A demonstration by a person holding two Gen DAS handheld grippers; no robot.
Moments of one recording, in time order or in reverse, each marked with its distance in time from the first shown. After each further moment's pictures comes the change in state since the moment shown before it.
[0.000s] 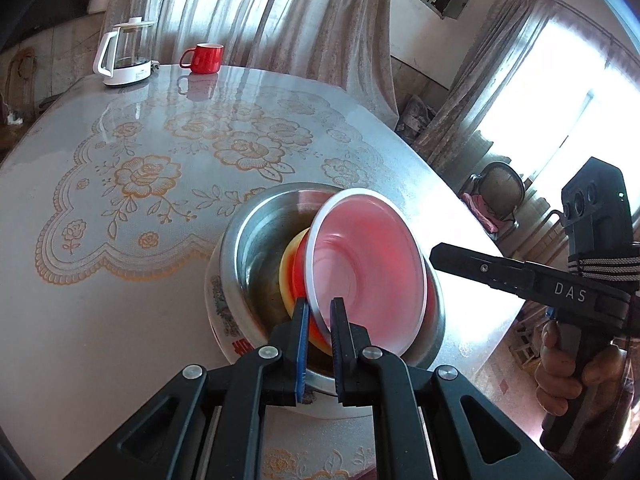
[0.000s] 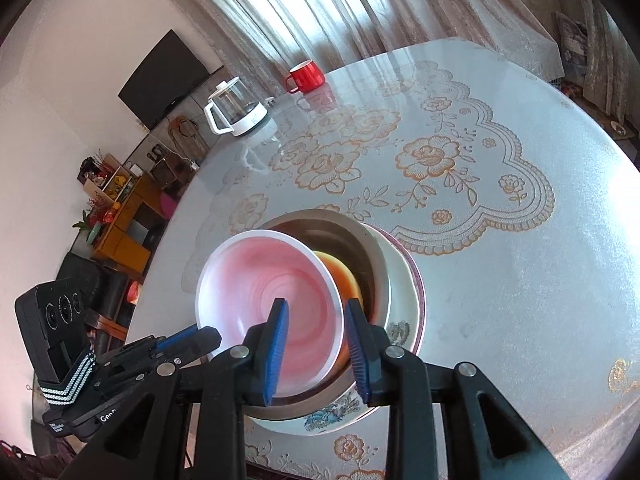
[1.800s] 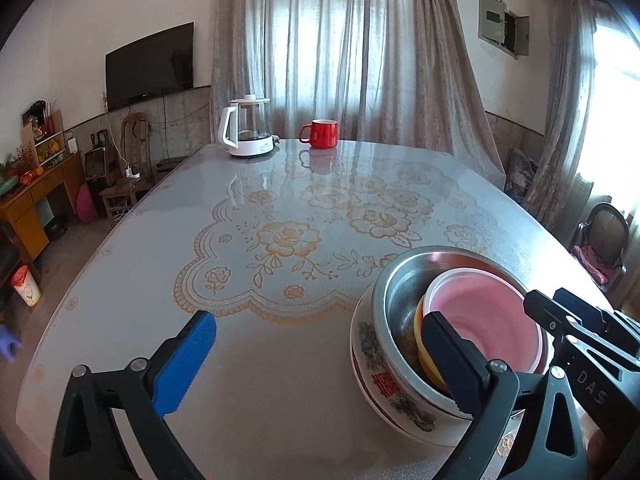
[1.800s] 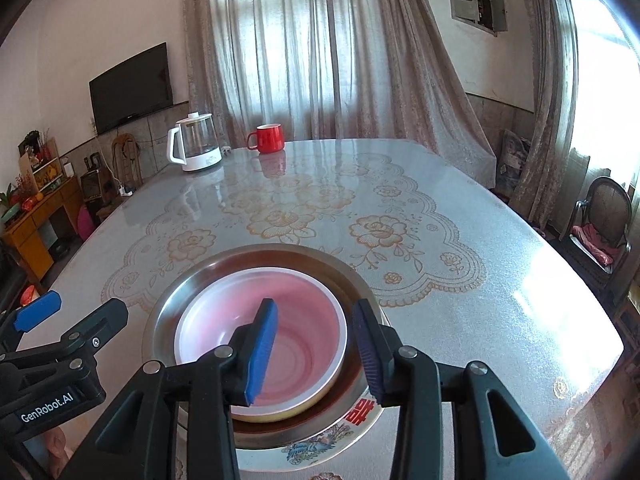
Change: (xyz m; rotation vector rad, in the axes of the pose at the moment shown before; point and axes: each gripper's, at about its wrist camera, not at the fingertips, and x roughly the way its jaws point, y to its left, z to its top) left arm -0.031 0.017 -0.018 -0.013 -0.294 0.467; right arm 0.001 0.065 -0.041 -0.195 -0.310 -0.402
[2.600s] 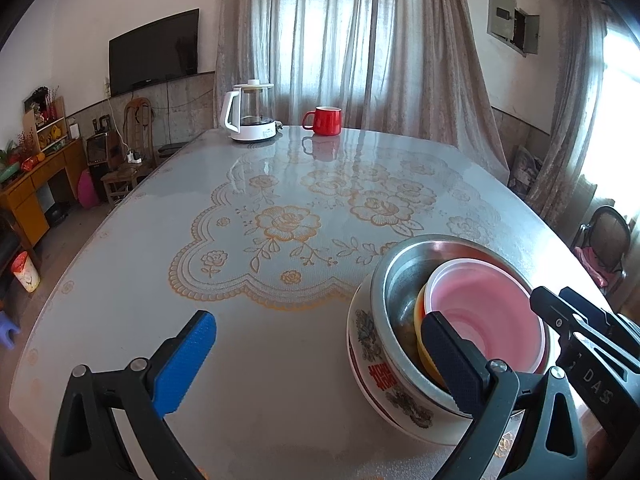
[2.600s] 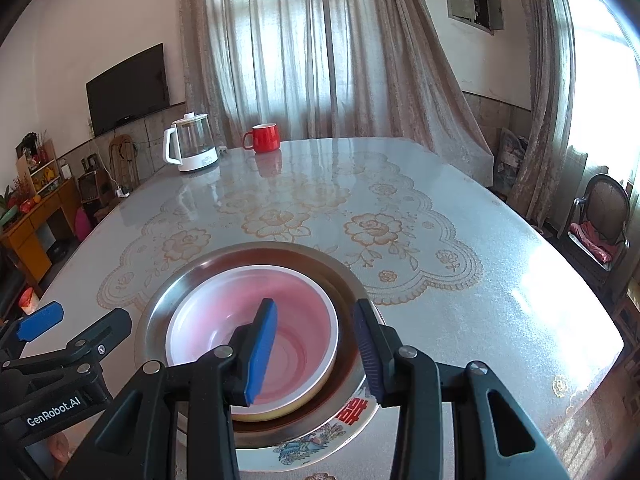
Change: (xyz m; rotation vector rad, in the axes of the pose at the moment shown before) left arm 0.006 0.000 -0.005 -0.038 0.037 -0.002; right arm 0.002 -0.005 -0.004 0.011 0.000 -0.007
